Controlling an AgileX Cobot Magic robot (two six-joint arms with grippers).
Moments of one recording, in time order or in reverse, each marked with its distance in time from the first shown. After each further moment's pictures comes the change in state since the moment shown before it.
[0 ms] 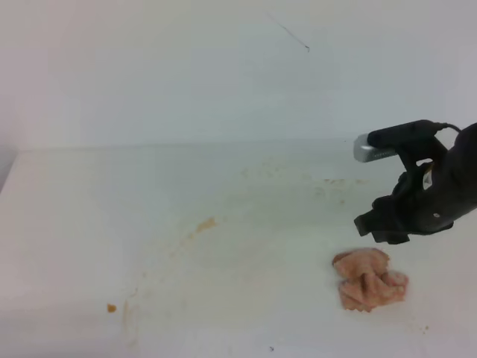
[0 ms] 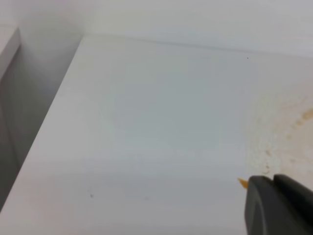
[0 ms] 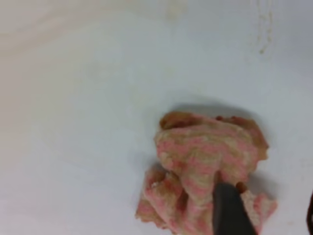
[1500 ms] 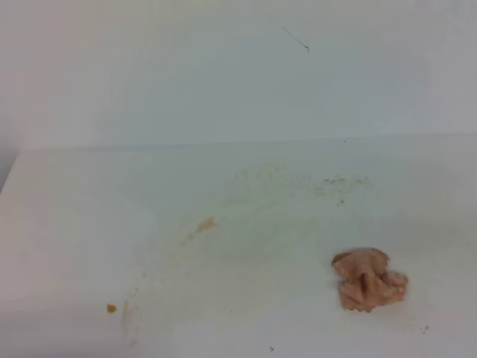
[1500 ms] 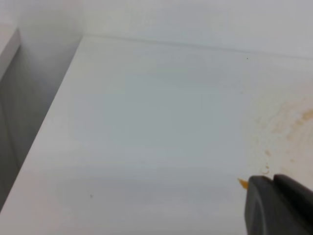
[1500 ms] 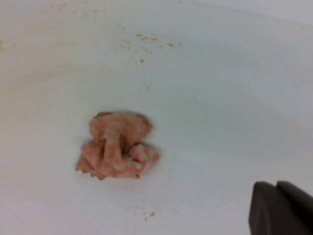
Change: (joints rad) left arm 0.000 0.002 -0.015 0.000 0.009 0.000; right arm -0.001 -0.910 0.461 -0.270 0.007 0.157
